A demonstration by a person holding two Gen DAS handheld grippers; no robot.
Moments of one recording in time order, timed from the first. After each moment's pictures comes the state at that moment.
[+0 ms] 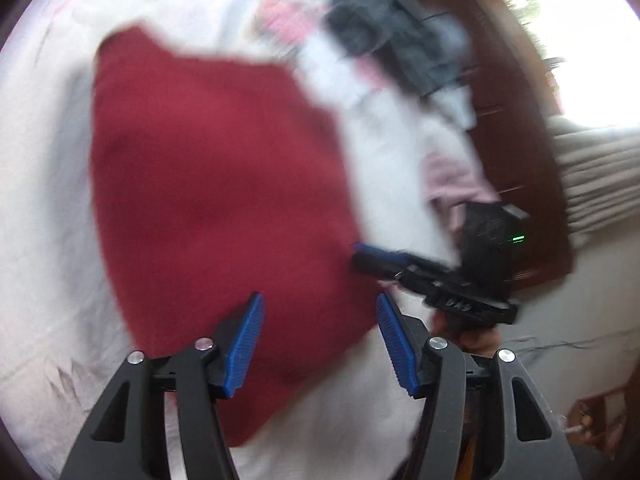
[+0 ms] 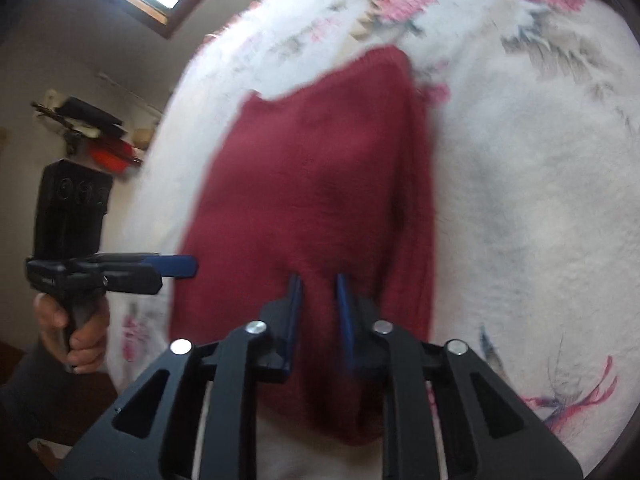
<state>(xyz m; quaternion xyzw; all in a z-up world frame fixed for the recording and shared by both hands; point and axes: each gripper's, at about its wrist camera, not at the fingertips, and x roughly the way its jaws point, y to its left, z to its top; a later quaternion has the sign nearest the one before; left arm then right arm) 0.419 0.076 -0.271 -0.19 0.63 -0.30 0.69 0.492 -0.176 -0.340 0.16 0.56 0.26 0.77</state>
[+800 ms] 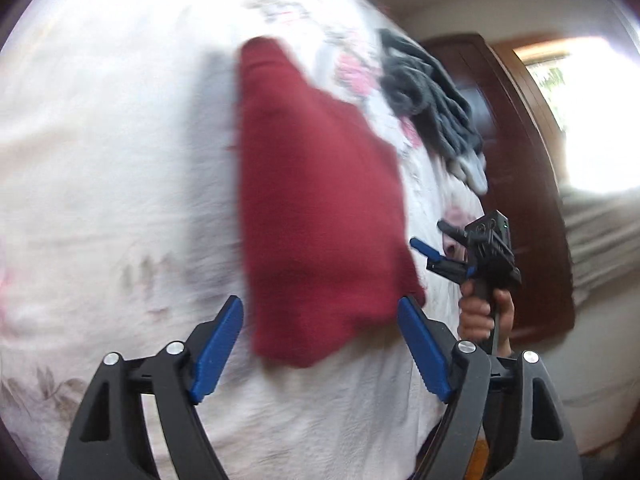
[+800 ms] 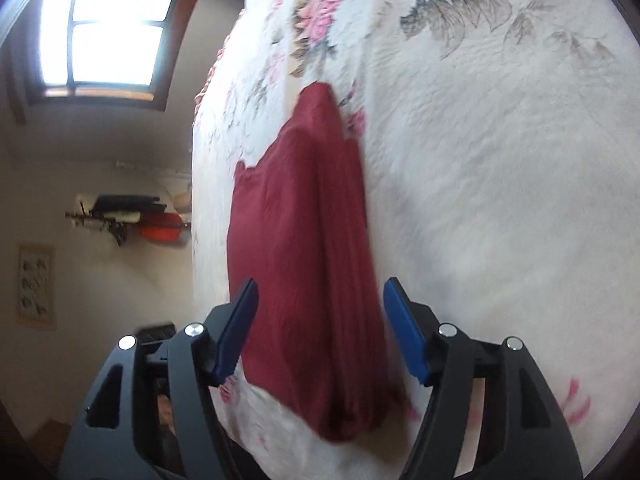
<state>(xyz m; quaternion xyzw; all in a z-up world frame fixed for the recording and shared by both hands) 0.342 0.184 -0.271 -0.32 0.55 -0.24 0.73 0.541 -0.269 -0.351 0.38 0.58 0.26 0.67</state>
